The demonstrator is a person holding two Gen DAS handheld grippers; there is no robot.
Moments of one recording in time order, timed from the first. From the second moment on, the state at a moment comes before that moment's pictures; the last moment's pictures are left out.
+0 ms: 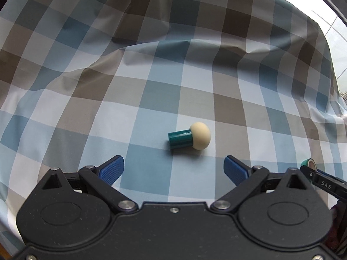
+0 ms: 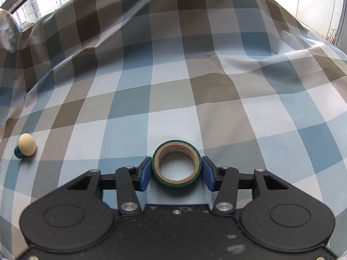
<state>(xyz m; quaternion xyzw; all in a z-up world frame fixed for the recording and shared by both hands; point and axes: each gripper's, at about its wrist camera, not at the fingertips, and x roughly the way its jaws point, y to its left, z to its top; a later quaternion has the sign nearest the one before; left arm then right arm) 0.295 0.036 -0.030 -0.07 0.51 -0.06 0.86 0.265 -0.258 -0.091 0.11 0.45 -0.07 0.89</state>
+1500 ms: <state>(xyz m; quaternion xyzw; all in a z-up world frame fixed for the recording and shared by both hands) 0.272 0.014 0.000 -0.07 0.52 -0.03 0.85 0.239 -0.250 -0.048 0.08 0.45 -0.07 0.89</state>
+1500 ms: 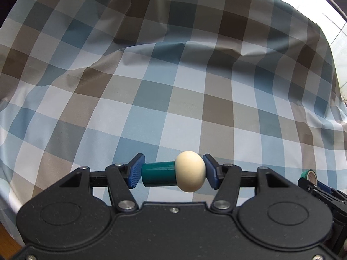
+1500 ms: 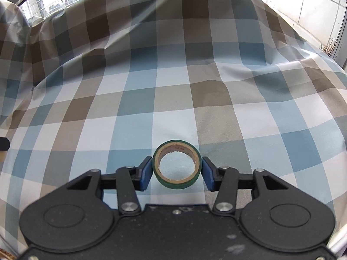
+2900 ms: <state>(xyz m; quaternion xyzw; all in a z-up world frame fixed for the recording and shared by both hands) -0.004 0.000 0.013 0.02 0.45 -0.06 0.89 -0.086 -0.141 0.030 0.03 0.35 0.04 0.94</state>
